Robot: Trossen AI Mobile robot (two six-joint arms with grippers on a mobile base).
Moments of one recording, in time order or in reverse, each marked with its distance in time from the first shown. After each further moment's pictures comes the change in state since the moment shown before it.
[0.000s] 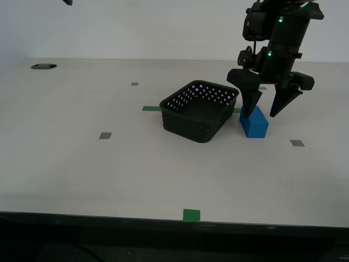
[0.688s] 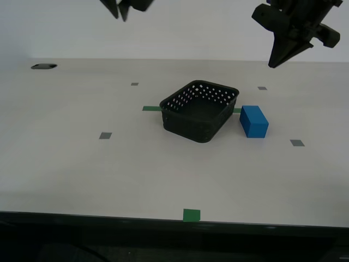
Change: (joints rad) arm 0 -0.148 -0.269 0.023 -0.018 -0.114 -0.096; arm 1 -0.291 0.063 0.001 -0.035 -0.086 -0.035
